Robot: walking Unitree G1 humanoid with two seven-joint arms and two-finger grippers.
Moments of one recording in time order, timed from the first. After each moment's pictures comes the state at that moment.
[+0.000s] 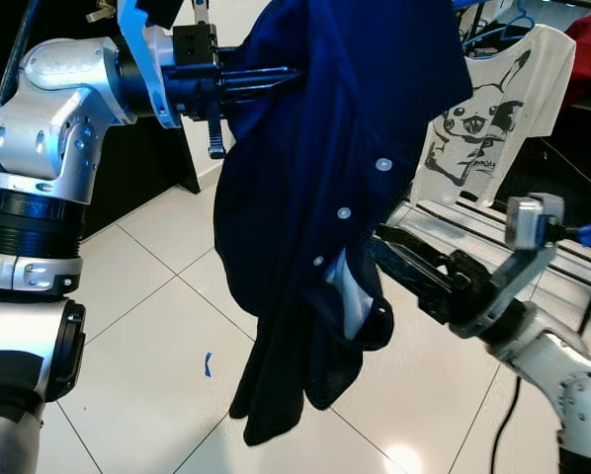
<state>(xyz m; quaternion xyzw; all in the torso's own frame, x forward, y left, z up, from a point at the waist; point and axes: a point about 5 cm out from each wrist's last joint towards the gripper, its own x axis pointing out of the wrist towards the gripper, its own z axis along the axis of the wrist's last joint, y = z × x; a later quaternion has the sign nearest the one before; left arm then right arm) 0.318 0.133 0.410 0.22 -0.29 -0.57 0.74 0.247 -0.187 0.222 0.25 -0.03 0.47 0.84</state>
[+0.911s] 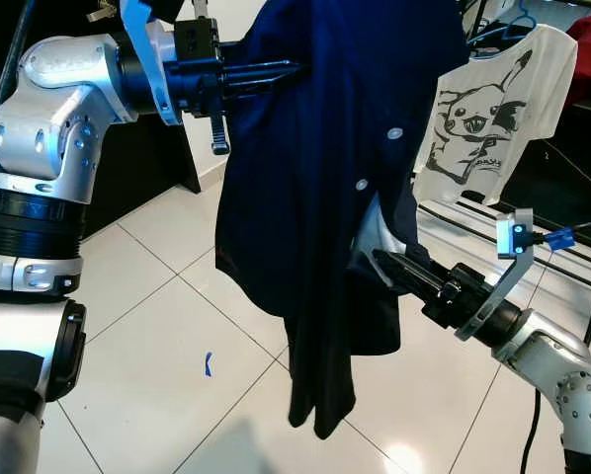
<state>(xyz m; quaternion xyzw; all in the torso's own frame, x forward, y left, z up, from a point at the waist) 0.316 0.132 0.412 0.22 -0.29 -0.57 0.74 0.267 -0.202 0.210 0.22 0.00 0.38 0.90</state>
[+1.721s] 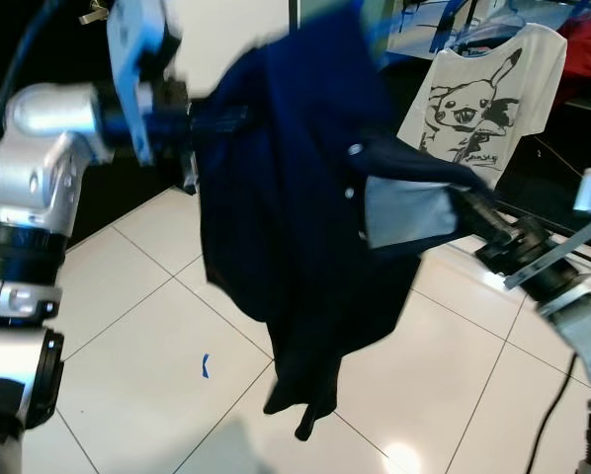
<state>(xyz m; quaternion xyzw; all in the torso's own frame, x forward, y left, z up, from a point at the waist) 0.335 0.177 0.344 0.24 -0.19 -0.54 0.79 0.288 -0.254 0.254 0.24 -0.12 0.25 0.93</state>
